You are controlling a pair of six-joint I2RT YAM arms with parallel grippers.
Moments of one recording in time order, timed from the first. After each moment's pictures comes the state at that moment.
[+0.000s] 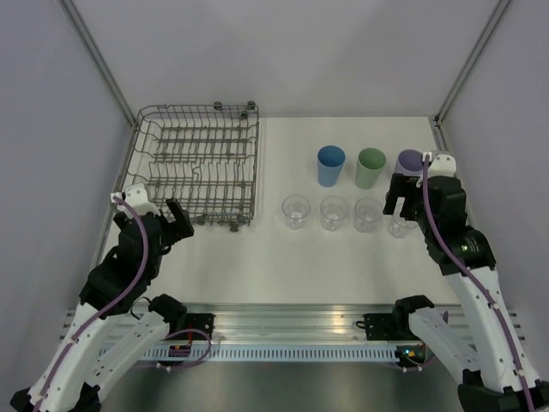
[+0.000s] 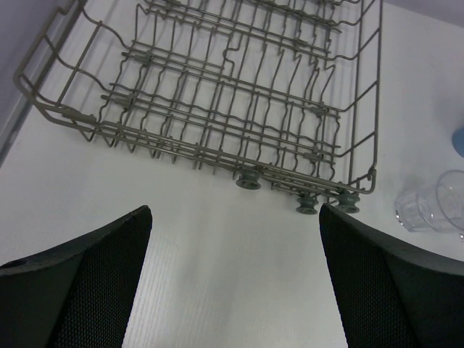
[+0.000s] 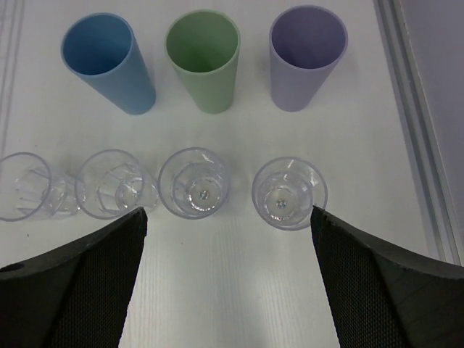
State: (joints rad) left arm -0.55 0.51 0.88 -0.81 -0.61 -0.46; right arm 0.19 0.80 1.00 -0.70 0.21 0.18
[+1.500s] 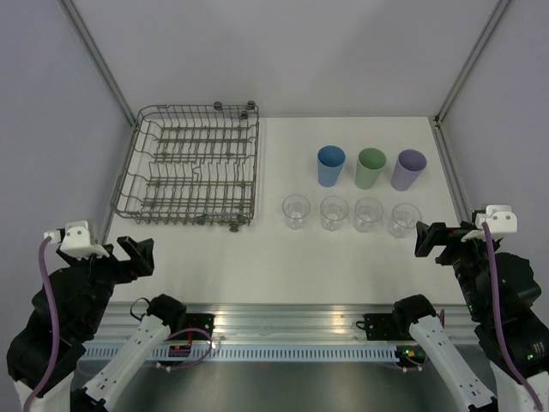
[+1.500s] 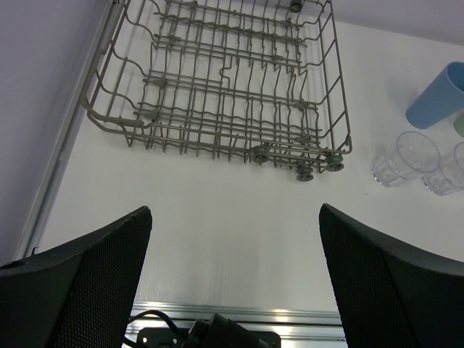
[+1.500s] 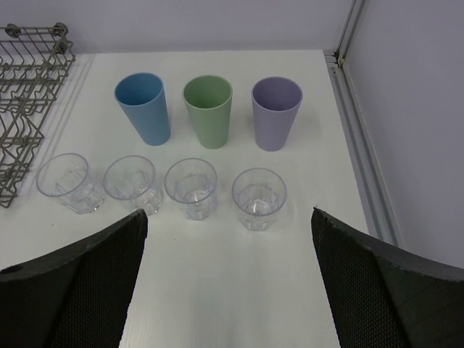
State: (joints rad) left arm -0.47 0.33 1.25 -1.20 -0.46 -0.30; right arm 0.30 0.35 1.13 -0.95 0.29 0.09
